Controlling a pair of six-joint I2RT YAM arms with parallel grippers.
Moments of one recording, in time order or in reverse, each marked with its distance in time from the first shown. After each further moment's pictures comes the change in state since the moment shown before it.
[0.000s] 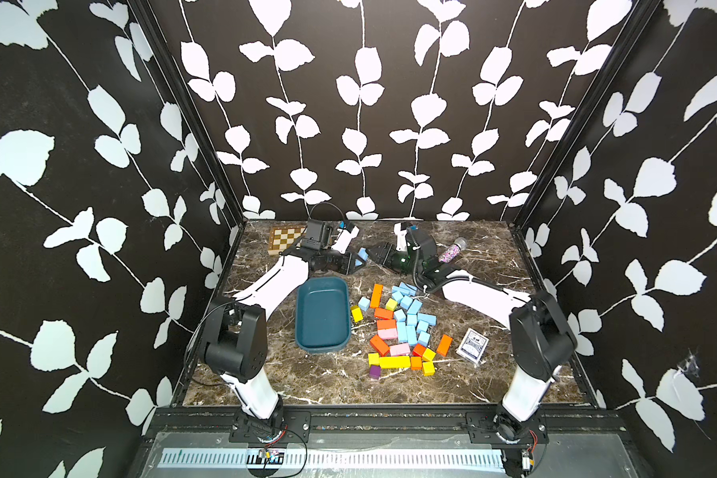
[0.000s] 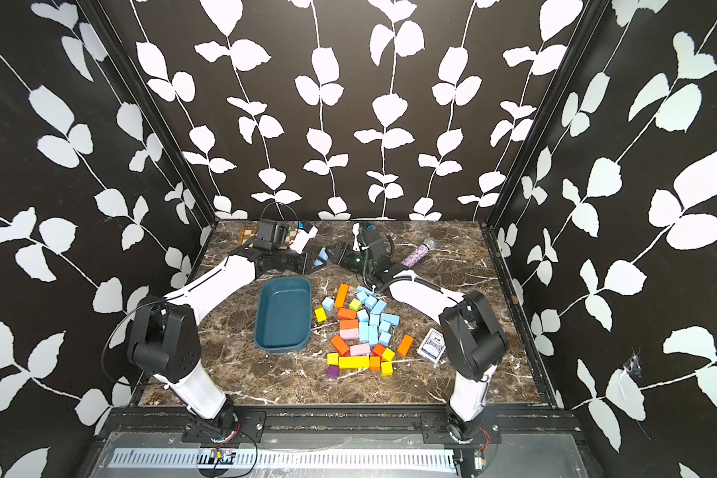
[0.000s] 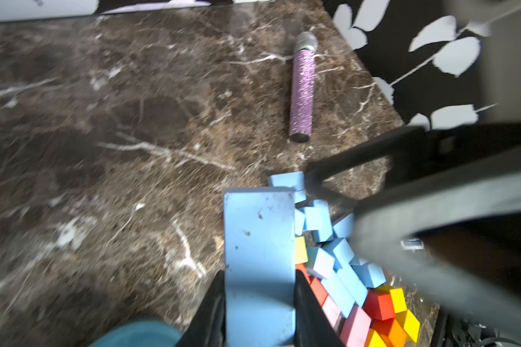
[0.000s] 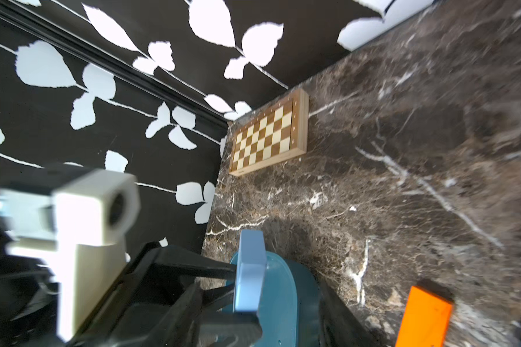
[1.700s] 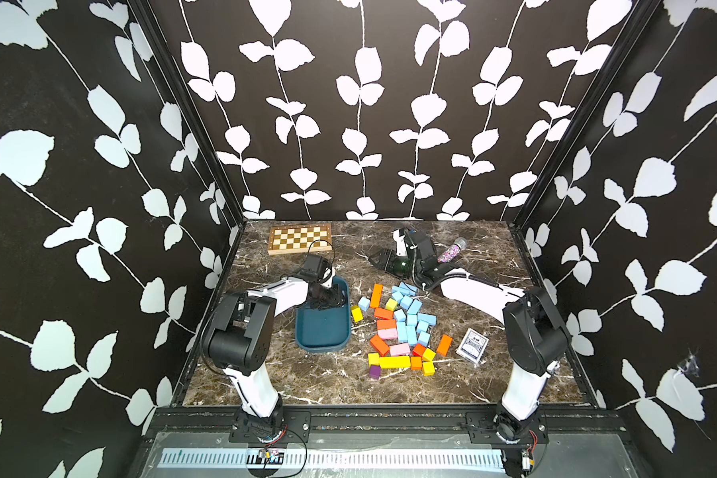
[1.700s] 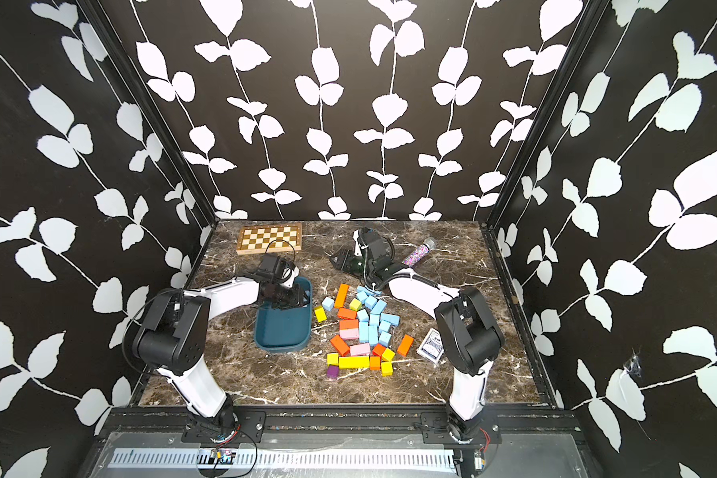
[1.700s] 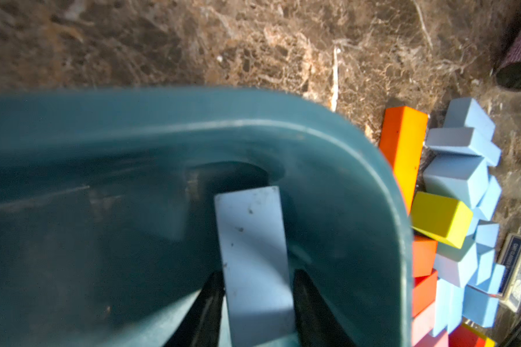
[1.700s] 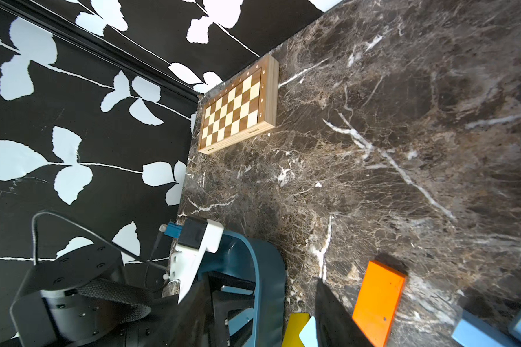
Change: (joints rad) left arm 0.010 0.074 -0.305 0.065 -0.191 -0.287; right arm -0.016 0.074 0.010 -0.079 -0.060 -0.047
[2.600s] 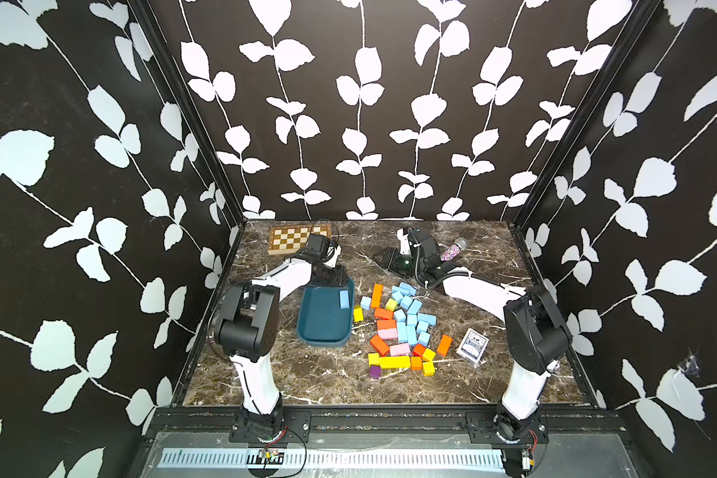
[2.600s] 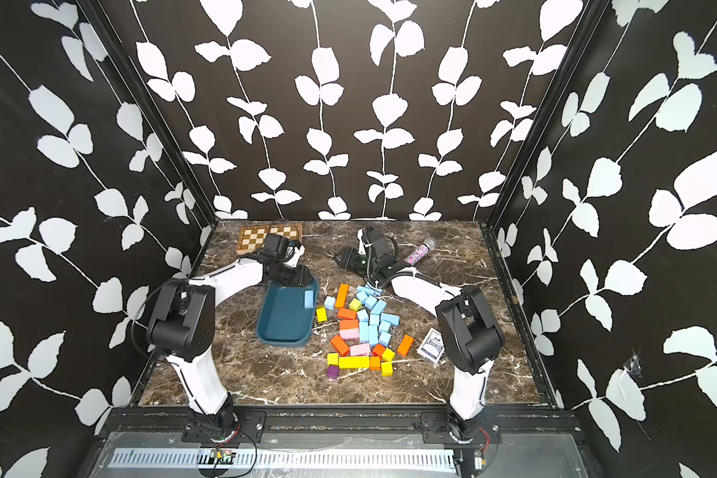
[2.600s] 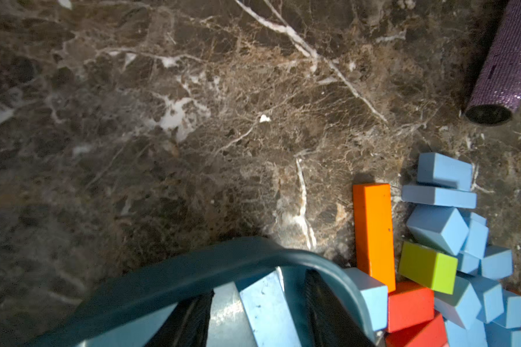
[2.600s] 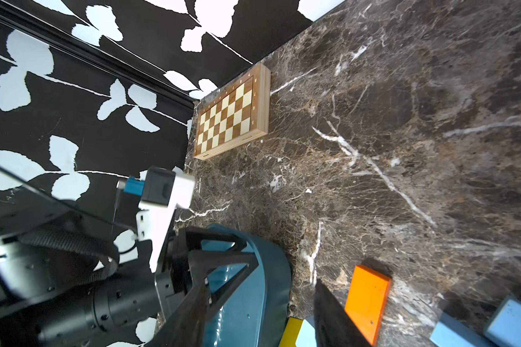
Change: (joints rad) left arm 0.014 0.147 0.303 -0.077 -0.047 0.208; right arm -0.033 0.003 0.000 -0.007 -0.009 -0.005
